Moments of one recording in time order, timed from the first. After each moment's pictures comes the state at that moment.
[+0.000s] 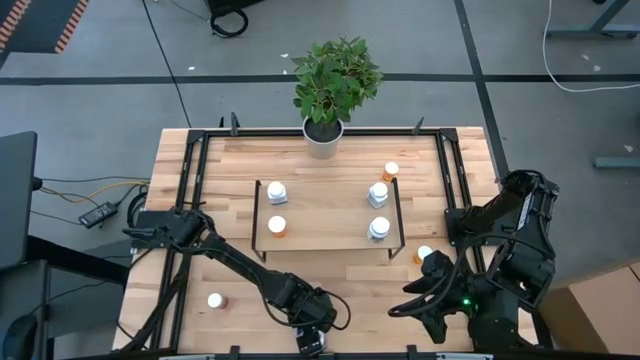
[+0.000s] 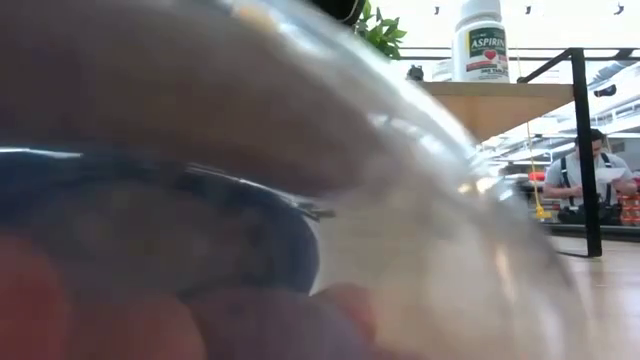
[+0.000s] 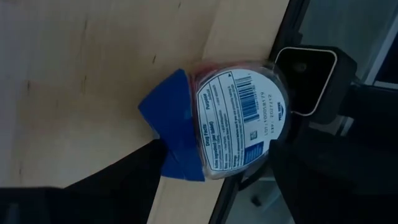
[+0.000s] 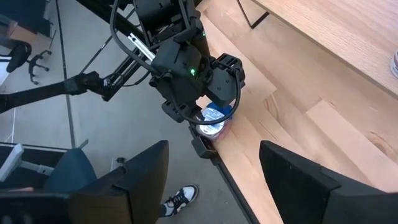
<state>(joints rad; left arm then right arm) -0.55 2.18 1.72 -0.68 0.27 -0.92 0.97 1.63 1.92 -1.24 0.64 1.52</state>
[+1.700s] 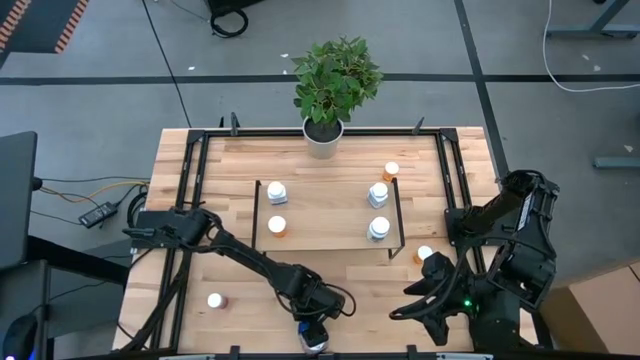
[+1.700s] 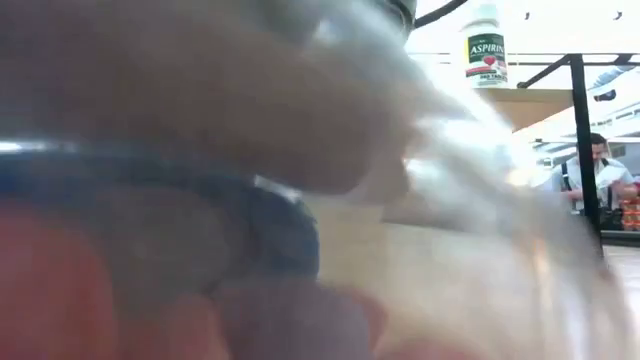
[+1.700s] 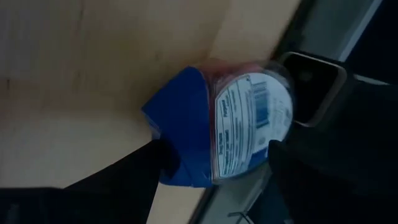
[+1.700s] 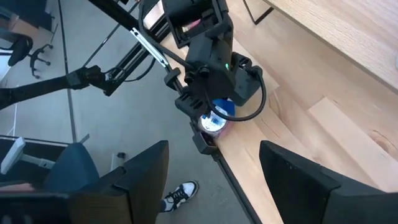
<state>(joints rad) -0.50 2.21 1.71 -0.64 0.49 -0.99 0.98 1.63 1.92 -1.23 0.62 1.50</state>
